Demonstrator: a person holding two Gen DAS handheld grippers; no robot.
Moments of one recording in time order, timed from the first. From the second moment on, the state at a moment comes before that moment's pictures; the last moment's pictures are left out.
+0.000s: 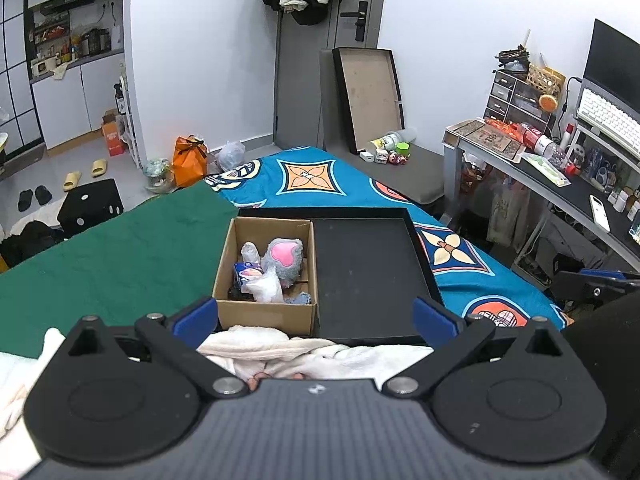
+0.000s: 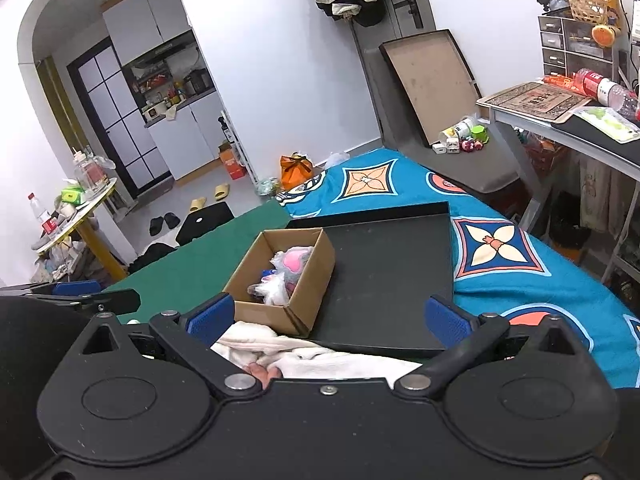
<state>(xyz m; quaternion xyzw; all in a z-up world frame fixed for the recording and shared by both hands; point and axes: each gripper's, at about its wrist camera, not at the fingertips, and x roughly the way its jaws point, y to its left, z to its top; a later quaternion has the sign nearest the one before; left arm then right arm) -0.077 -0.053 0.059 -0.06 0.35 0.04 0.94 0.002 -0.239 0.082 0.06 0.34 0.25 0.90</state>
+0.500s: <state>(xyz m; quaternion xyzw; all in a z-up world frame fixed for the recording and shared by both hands) -0.079 -0.050 0.059 -0.06 0.35 0.05 0.94 0.001 -0.240 0.083 0.06 0.34 0.25 0.91</state>
